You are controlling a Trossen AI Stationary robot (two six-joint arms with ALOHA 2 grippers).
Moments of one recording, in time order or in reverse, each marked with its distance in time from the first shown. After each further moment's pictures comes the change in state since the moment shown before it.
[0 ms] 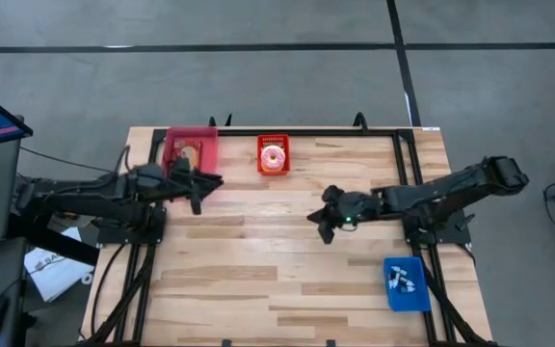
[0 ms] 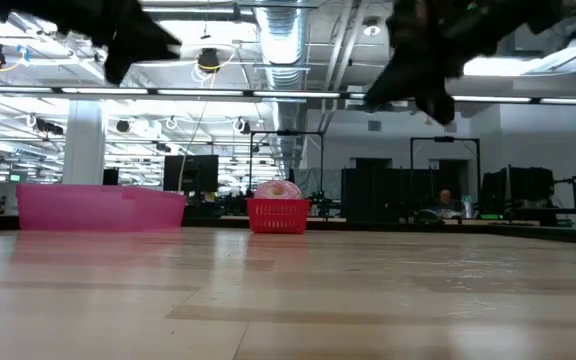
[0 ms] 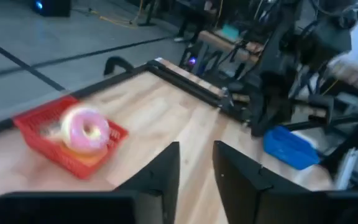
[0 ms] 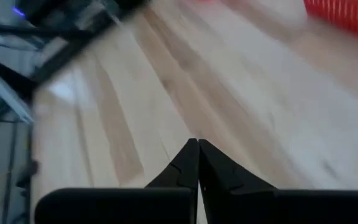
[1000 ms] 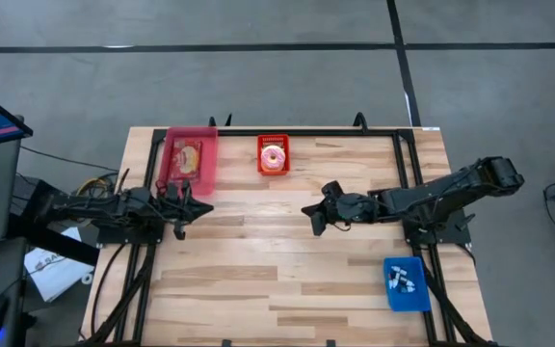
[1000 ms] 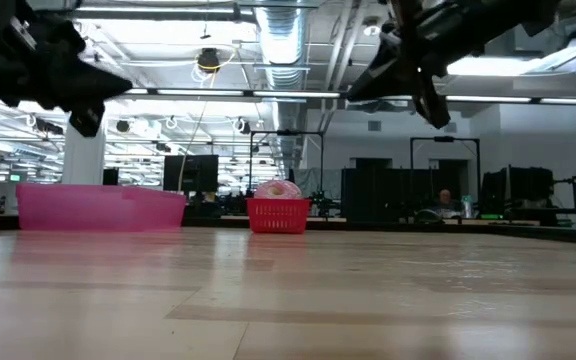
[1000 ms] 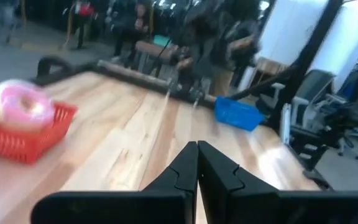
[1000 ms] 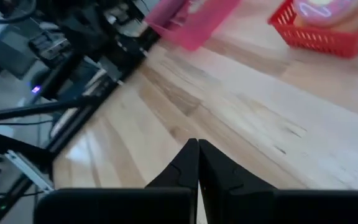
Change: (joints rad) left arm -0.115 -0.568 -0.516 0.150 0.116 0.119; right arm 0.001 0.032 -0.004 0.135 0.152 0.188
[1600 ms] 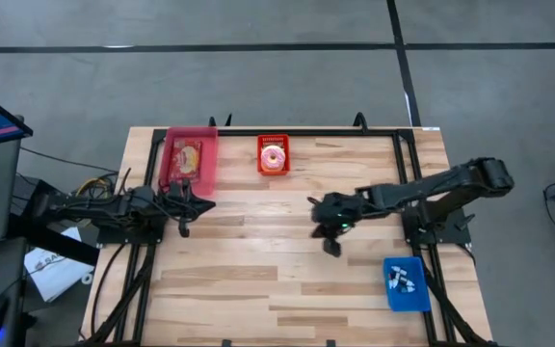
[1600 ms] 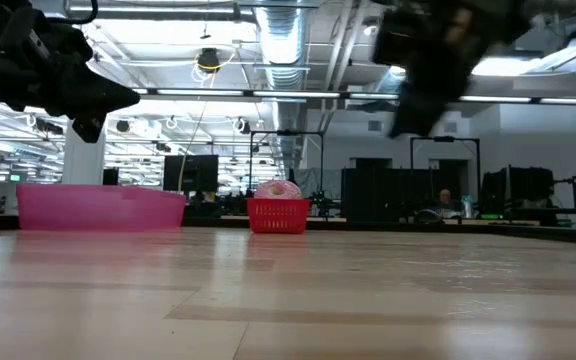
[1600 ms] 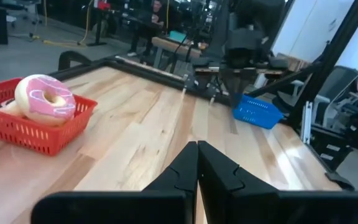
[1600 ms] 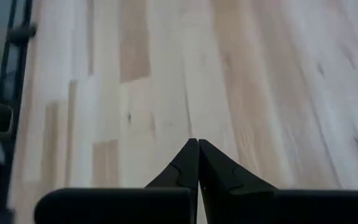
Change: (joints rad) left arm 0.043 0.079 0.001 0.034 -0.013 0.004; right arm -0.069 0.083 0.102 -0.369 -0.487 -0.564
